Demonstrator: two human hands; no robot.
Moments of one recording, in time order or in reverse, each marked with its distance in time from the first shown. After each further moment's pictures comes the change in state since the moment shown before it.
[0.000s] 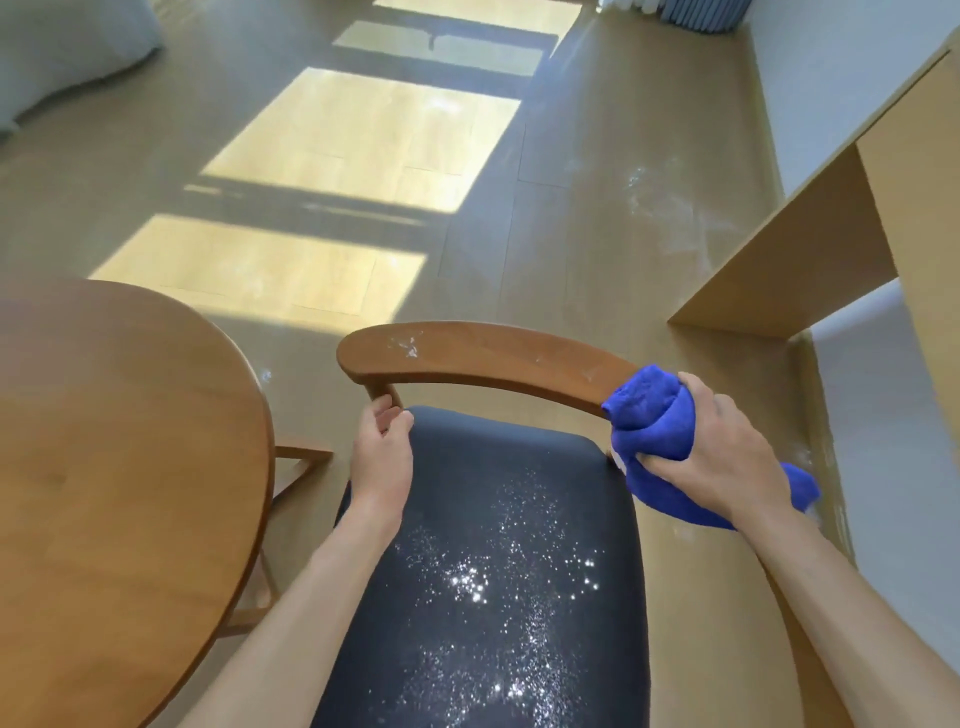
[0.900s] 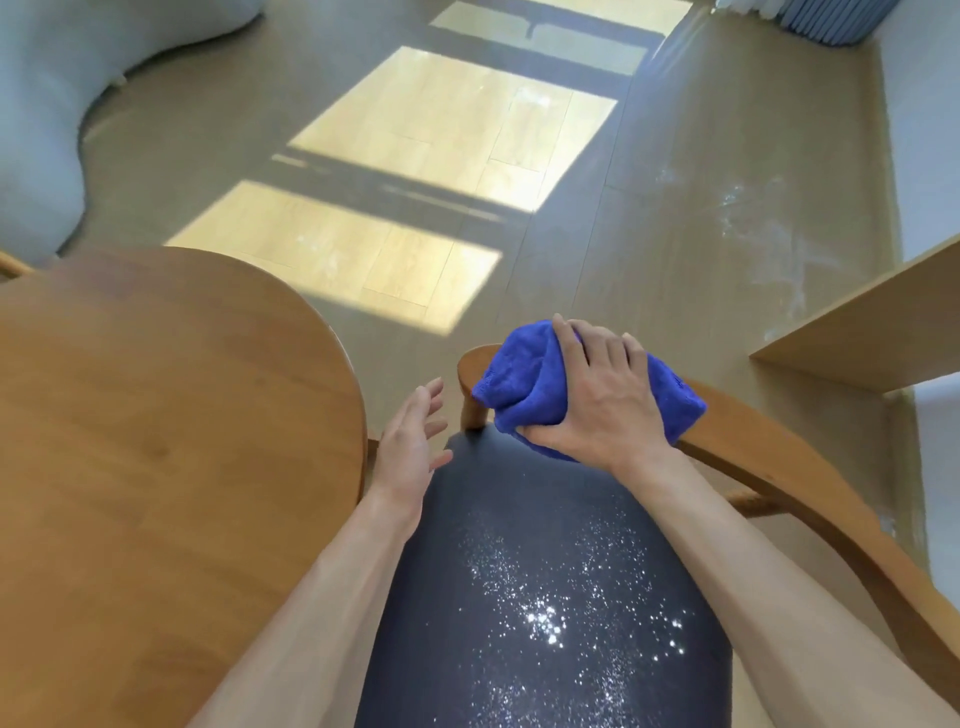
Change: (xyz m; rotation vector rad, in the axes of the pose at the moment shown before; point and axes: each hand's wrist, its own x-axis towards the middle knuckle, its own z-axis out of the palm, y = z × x) left_hand 0.046 0.021 -0.076 -0.217 -0.104 -0.047; right_hand 0.058 -0.216 0.069 -0.211 0.140 -0.572
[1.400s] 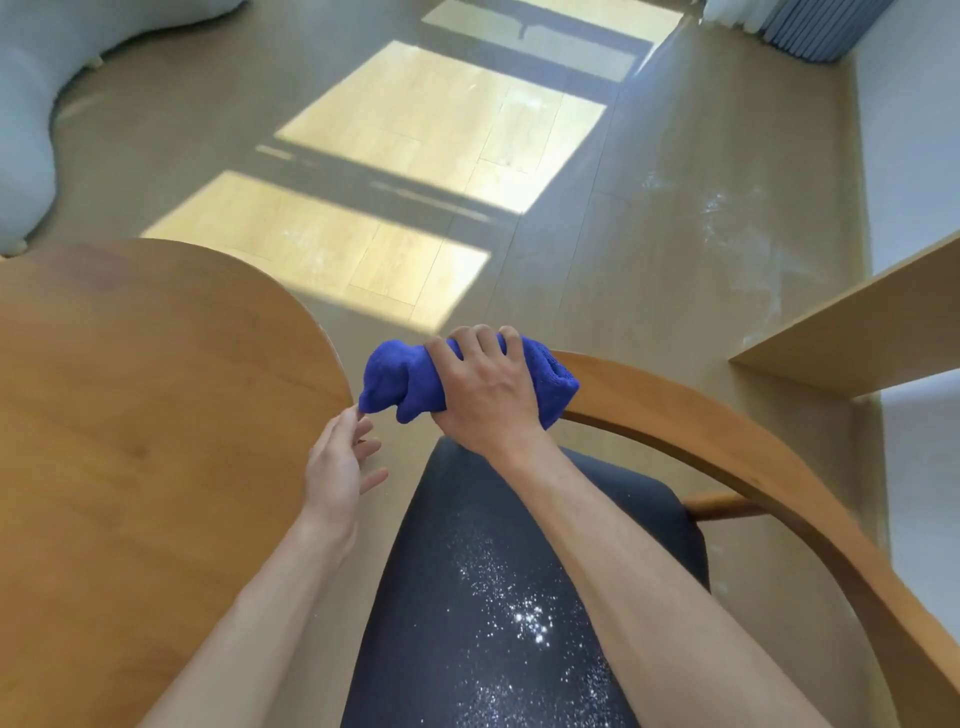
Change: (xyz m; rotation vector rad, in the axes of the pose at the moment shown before) left_hand 0.005 -0.008 -0.050 -0.073 0.196 -0.019; right_hand 0.036 -0.088 0.022 -0.047 0.107 -0.194
